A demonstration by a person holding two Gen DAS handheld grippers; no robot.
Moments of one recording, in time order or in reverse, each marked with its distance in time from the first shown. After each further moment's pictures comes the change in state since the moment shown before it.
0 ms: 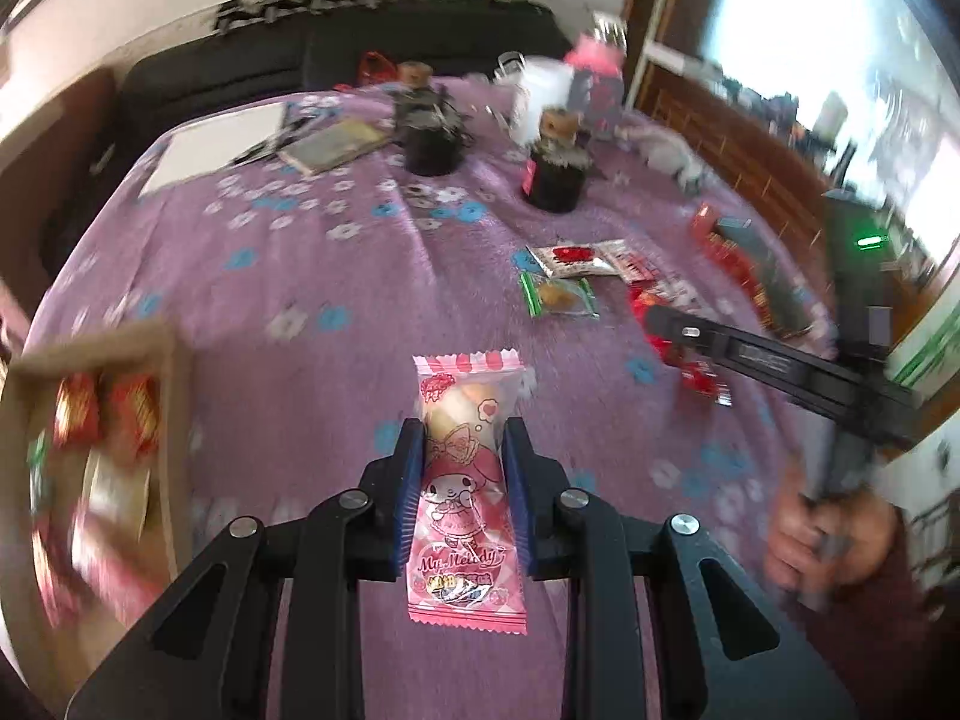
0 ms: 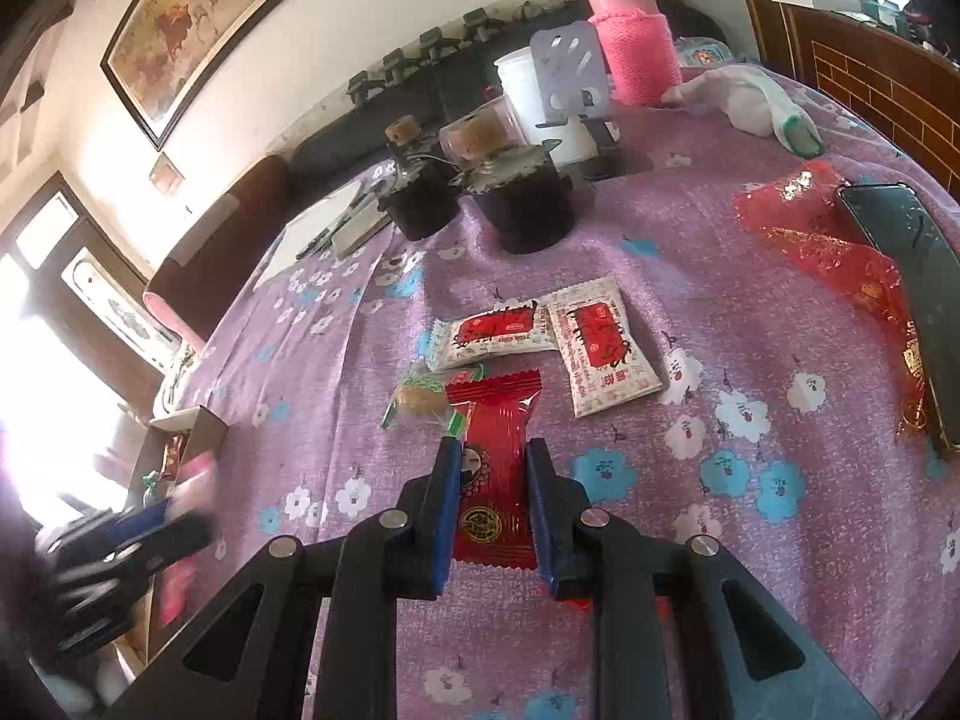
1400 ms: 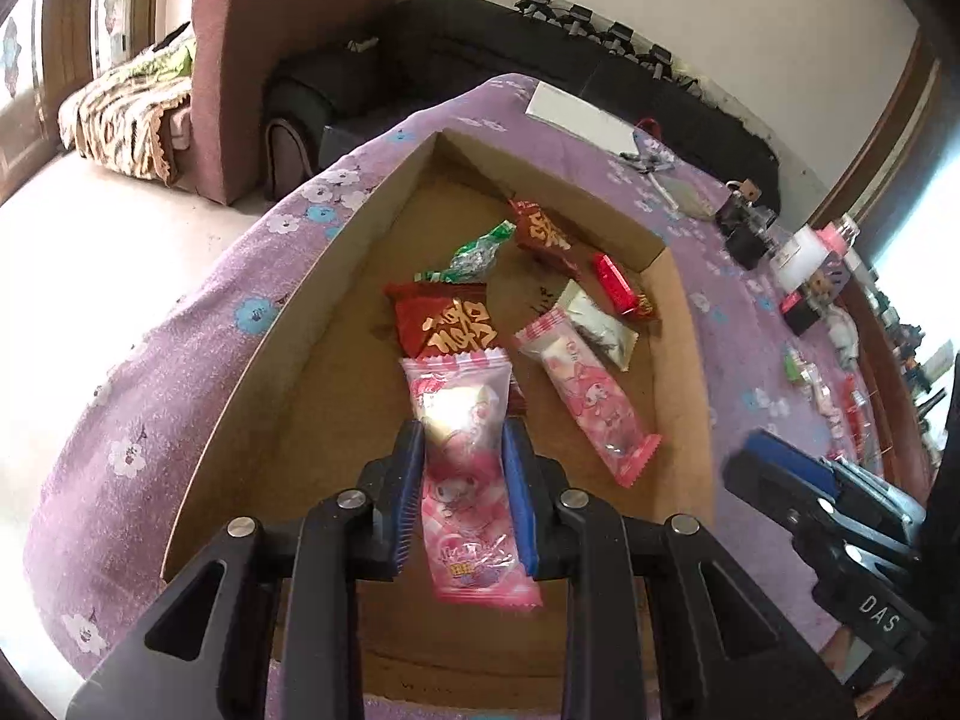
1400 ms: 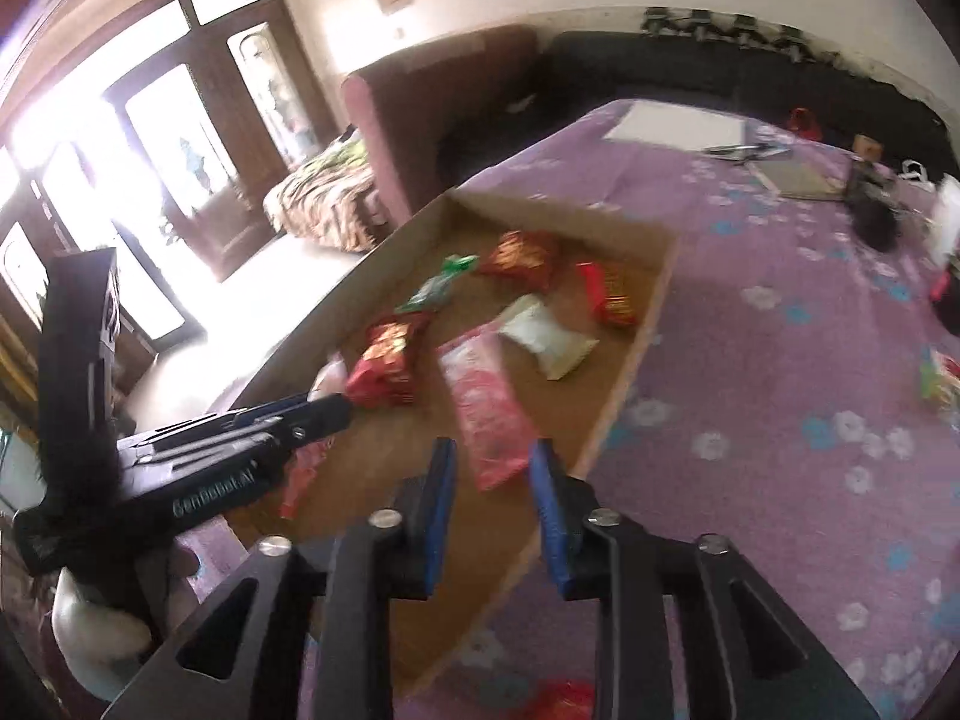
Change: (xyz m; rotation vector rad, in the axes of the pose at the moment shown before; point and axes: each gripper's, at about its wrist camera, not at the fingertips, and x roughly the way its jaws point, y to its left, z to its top) left arm -0.091 0.219 -0.134 -0.525 -0.100 0.180; right arm 0.016 0.295 -0.130 -0.498 0.164 0.170
